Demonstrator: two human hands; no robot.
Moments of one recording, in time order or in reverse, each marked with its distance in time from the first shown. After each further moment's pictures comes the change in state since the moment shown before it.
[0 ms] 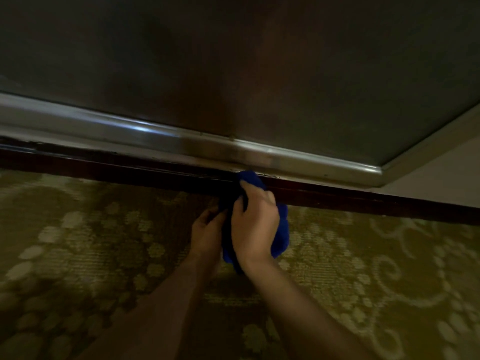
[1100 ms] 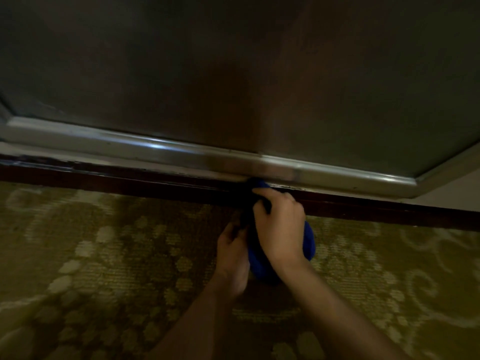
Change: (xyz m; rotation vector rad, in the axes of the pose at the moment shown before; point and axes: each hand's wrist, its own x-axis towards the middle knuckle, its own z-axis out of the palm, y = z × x) left_hand -0.008 0.005 -0.006 0.035 -0.059 -0.048; right_hand 0.020 -0.015 -0.008 -0.061 -0.123 -0.051
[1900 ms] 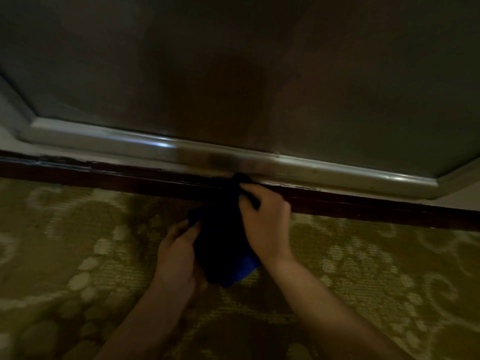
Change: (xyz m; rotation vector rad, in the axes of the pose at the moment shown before) left_hand -0.033 0.072 -0.067 -0.086 0.248 0.051; right_hand -0.002 -0.040 0.019 0.312 -0.143 0.044
